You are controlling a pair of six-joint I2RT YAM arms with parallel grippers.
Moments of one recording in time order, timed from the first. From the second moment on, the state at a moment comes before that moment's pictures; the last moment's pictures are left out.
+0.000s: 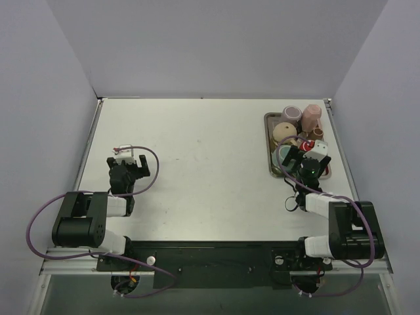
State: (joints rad) left arm -0.03 1.47 0.25 1.01 -0.10 -0.07; right arm 0.01 1.35 0.29 0.81 0.33 0.15
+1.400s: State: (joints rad) left arm 0.17 1.29 0.54 0.29 0.68 -0.02; right arm 0.01 1.45 0.71 -0.21 0.03 -0.60
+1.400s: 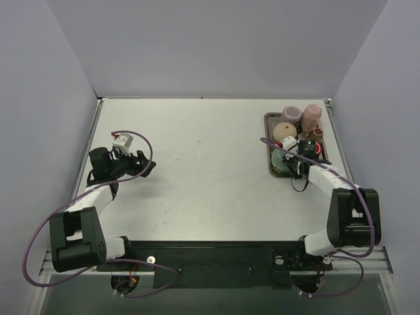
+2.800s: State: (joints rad) left arm -0.20 1.17 0.97 0.52 1.03 -1.07; right arm 0.86 1.05 0.78 0.40 0.10 0.26
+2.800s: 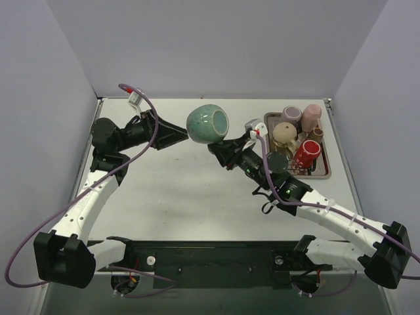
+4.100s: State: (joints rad) left arm -0.13 1.80 1.38 -0.82 0.28 0.45; right arm -0.18 1.38 0.85 -0.18 0.14 -0.20
